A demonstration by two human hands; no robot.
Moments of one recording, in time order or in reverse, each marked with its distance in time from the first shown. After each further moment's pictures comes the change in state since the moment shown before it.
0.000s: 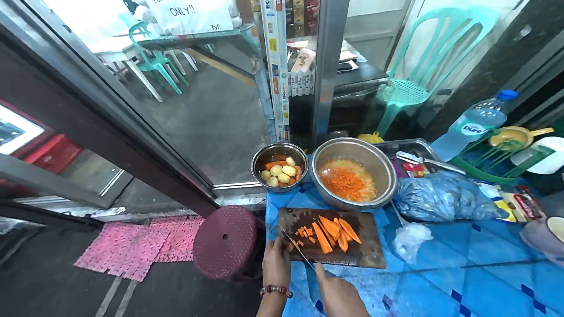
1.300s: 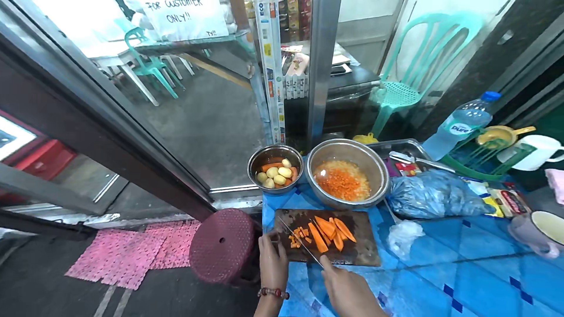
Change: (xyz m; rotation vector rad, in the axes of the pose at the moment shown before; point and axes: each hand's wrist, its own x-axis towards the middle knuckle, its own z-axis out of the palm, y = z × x) left_hand -0.001 -0.003 0.009 -0.228 0.222 0.151; right_hand -0.018 0.015 -0.029 -0.012 0.071 -0.037
